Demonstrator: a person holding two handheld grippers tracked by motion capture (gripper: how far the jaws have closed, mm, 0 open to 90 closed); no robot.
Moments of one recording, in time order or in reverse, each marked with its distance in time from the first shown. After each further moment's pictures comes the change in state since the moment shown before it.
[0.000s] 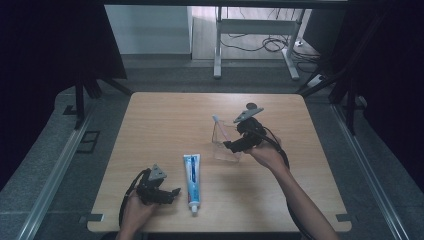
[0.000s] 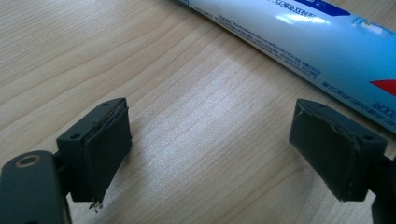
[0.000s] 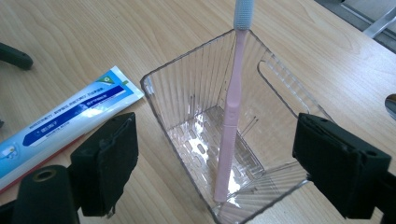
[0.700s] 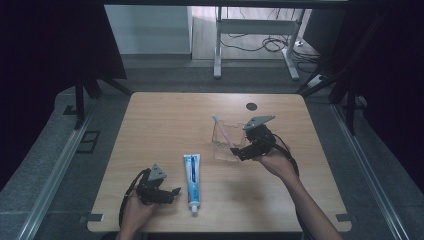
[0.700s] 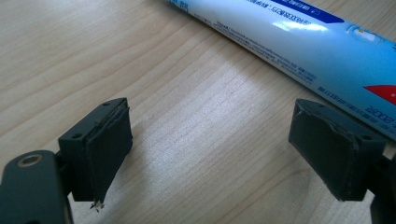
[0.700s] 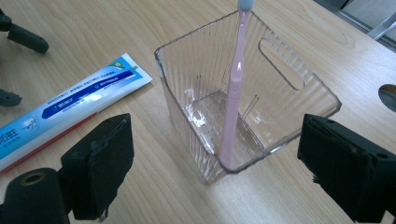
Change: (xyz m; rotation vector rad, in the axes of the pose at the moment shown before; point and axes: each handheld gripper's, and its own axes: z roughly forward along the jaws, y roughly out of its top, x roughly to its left) left arm 0.000 0.001 -0.002 -0.021 0.009 0.023; right arm 0.003 -0.024 -0.023 -0.033 0.008 -0.016
